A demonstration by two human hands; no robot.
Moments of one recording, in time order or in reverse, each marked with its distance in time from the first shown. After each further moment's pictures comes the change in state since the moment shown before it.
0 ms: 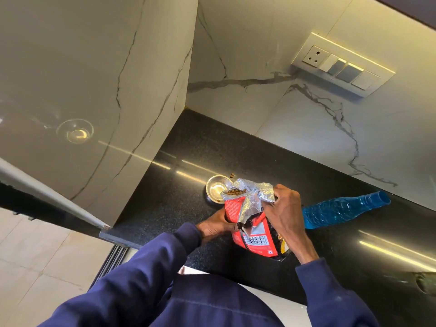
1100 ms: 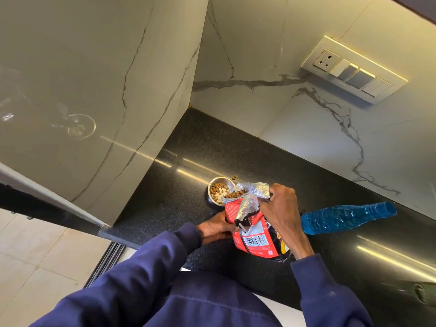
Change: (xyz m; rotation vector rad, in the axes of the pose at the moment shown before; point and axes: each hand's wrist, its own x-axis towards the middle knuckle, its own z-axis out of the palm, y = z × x) left_hand 0.004 0.002 -0.008 -0.142 -0.036 -0.101; right_hand 0.026 -0.008 0.016 -0.074 -0.077 0.003
